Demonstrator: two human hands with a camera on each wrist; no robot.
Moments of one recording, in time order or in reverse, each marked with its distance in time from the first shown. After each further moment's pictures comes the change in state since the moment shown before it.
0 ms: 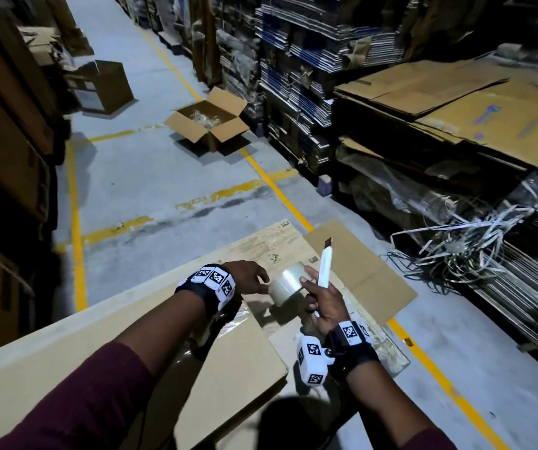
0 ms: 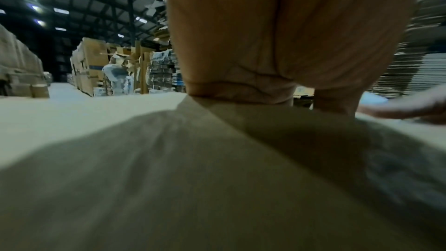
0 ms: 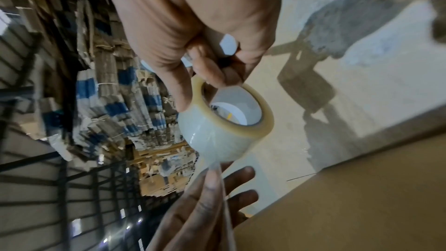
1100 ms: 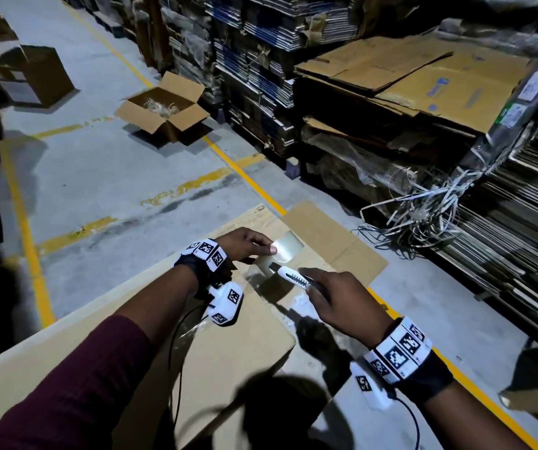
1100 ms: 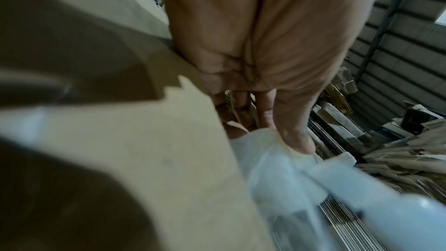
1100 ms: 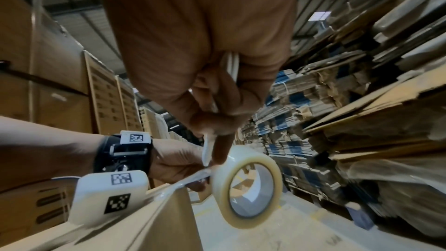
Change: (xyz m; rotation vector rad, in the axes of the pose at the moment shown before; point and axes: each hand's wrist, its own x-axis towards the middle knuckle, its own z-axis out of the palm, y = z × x) left_hand 0.031 0.003 -0.011 -0.867 -0.019 0.203; right_hand -0.112 -0.048 -0.015 -1.465 -0.188 -0.808
